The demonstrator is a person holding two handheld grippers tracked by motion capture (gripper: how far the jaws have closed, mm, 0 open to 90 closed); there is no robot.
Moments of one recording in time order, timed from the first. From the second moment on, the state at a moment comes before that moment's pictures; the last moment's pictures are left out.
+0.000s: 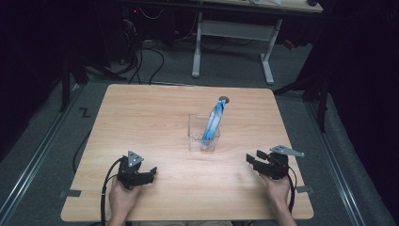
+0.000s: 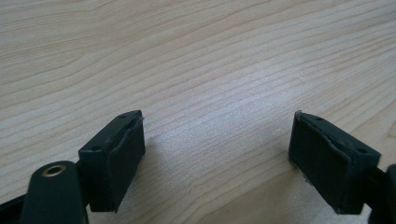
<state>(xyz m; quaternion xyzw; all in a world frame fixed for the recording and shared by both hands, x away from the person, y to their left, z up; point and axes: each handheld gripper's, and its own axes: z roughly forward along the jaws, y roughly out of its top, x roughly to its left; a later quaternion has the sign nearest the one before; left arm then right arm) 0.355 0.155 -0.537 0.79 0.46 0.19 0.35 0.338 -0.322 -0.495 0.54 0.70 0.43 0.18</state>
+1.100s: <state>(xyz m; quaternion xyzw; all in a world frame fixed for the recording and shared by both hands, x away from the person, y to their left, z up) 0.355 0.155 -0.537 0.79 0.46 0.19 0.35 0.352 -0.315 -0.522 0.55 0.72 0.38 0.19</state>
